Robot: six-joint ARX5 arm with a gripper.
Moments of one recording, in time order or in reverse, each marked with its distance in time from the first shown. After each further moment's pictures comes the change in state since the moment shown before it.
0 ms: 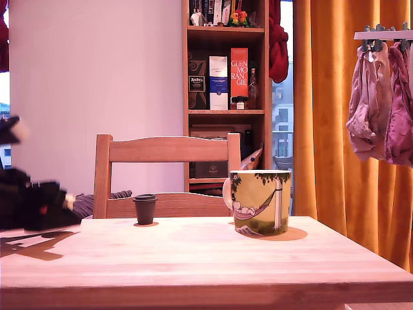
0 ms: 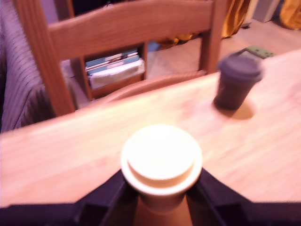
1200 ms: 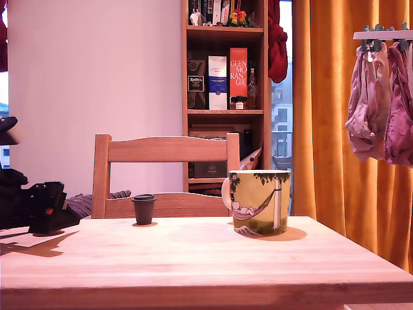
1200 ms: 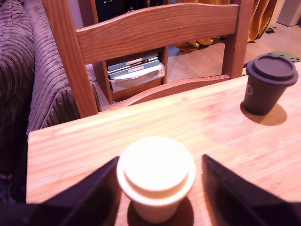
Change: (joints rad) arm 0.000 0.085 -0.010 0.111 -0.097 -0.003
